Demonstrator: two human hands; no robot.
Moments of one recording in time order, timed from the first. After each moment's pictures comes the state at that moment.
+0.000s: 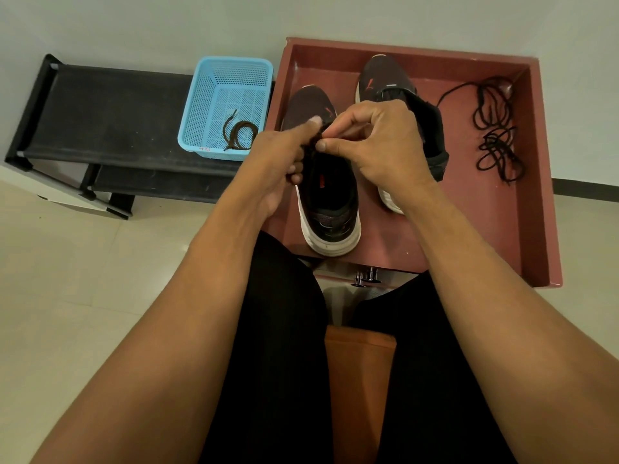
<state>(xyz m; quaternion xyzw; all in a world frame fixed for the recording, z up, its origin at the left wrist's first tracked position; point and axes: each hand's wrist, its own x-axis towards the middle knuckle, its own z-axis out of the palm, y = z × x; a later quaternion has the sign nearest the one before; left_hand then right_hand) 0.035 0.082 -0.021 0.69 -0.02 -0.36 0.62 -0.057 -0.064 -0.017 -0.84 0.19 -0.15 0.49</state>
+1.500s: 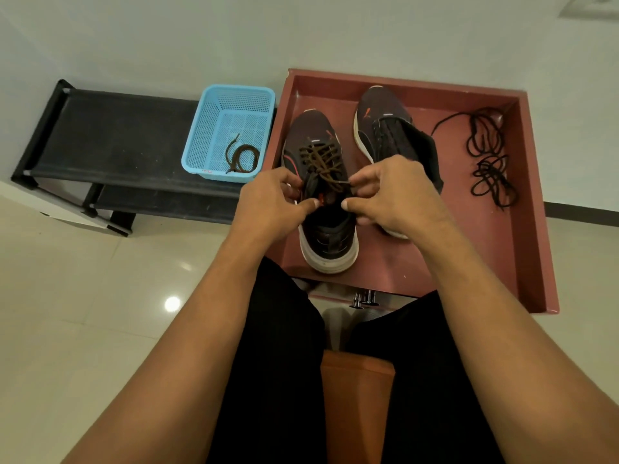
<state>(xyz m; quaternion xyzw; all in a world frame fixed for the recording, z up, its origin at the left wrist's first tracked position) 0.018 0.104 -0.025 0.90 -0.16 -0.21 0.36 -0.081 -0.069 -0.009 -0.84 0.30 0.05 0.44</state>
